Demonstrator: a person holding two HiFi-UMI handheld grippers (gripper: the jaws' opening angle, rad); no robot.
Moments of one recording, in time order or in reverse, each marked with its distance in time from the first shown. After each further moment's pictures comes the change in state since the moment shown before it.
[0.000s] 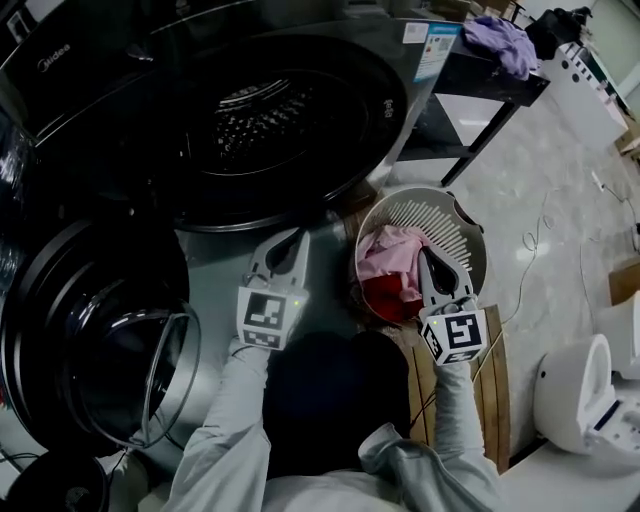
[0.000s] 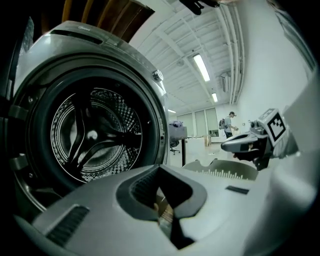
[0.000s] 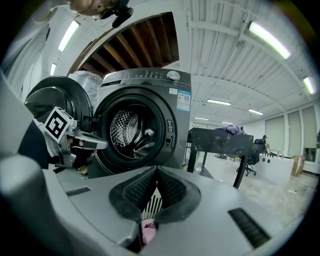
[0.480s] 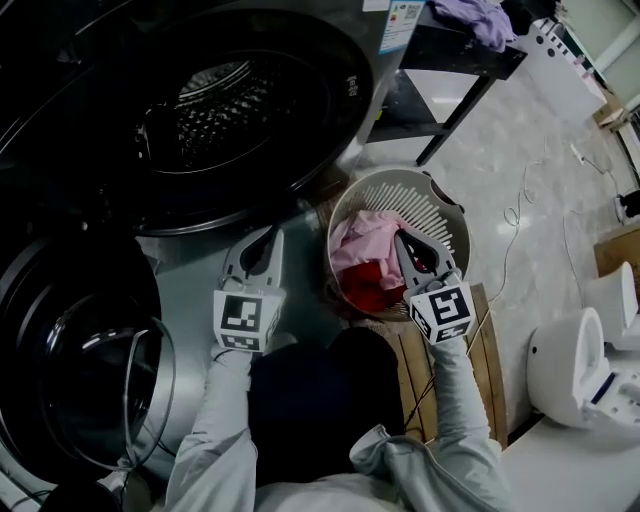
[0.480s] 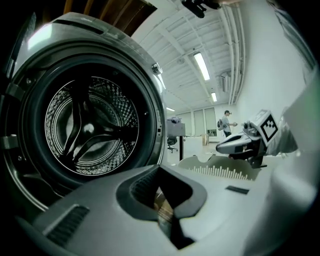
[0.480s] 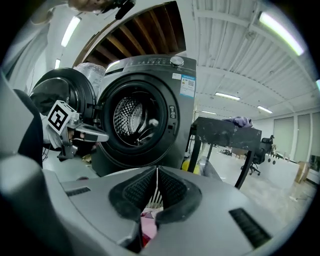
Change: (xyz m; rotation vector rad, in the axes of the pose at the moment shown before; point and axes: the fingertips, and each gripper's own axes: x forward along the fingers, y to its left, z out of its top) left arm 0.016 -0.010 -0.027 -0.017 0.021 -0.025; right arm 0.018 -0.011 -0.038 -0.053 0.097 0.081
